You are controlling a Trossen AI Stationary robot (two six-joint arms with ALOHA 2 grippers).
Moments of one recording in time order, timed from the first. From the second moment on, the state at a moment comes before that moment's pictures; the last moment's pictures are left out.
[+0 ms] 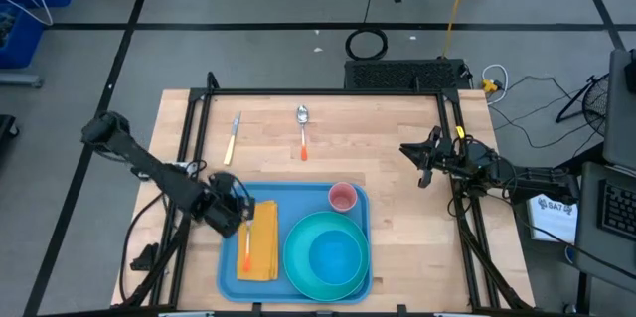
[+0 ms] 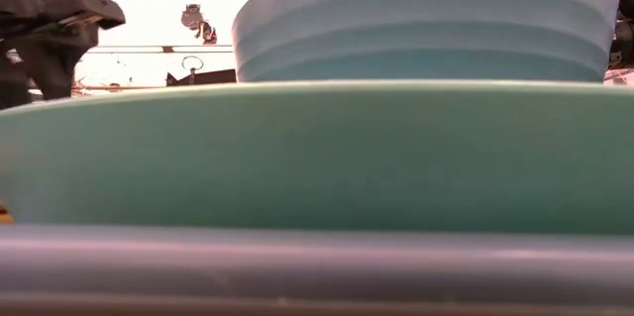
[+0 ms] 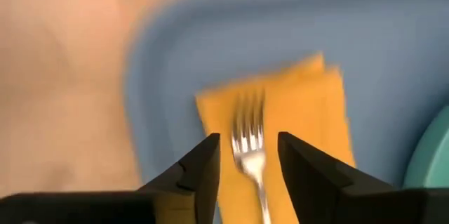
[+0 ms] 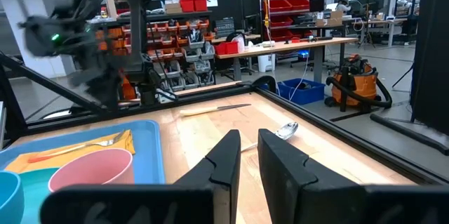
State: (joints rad) left arm -0.59 1.26 0.77 -0.95 -0.31 -2.02; right arm -0.14 0.03 0.02 0.07 0.18 0.09
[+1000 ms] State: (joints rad) left arm 0.47 1.16 0.64 -0.39 -0.03 -0.95; right arm -0.14 0.03 0.02 0.07 0.18 0.09
